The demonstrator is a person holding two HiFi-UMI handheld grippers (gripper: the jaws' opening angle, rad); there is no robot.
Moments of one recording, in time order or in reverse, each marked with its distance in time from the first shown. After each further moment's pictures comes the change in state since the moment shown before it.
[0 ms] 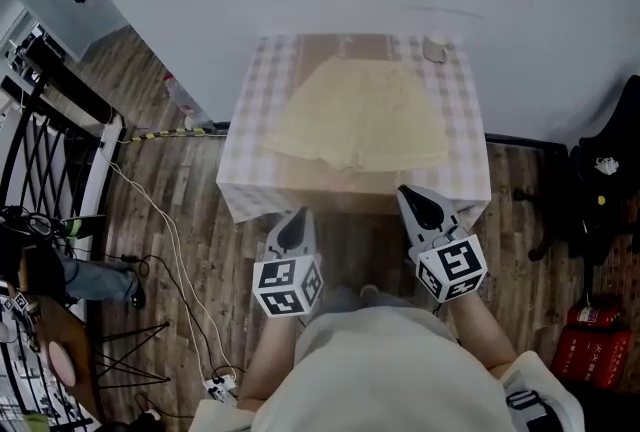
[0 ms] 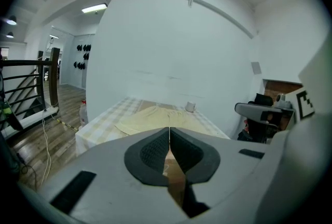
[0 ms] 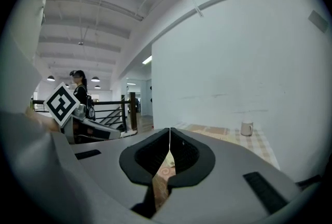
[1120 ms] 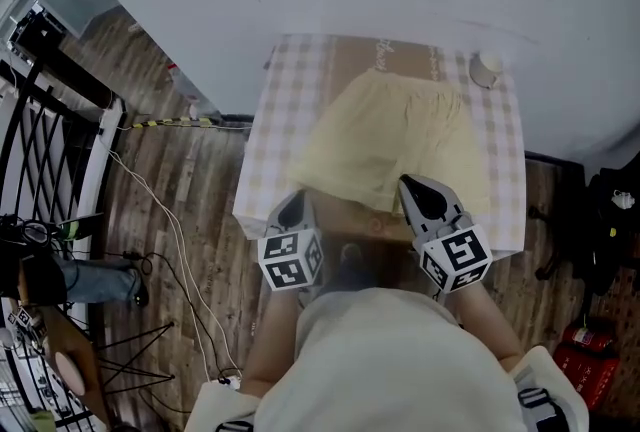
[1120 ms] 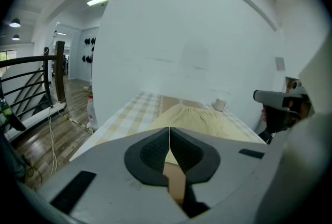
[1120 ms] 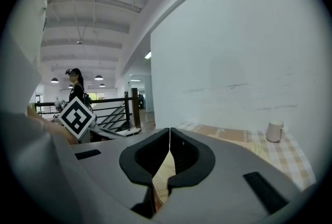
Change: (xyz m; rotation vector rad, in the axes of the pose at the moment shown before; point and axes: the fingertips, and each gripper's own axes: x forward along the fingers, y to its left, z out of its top) left arm 0.138 0.140 0.026 -0.041 0.091 0.105; right arm 0.178 -0.016 0.003 0.012 0.059 0.079
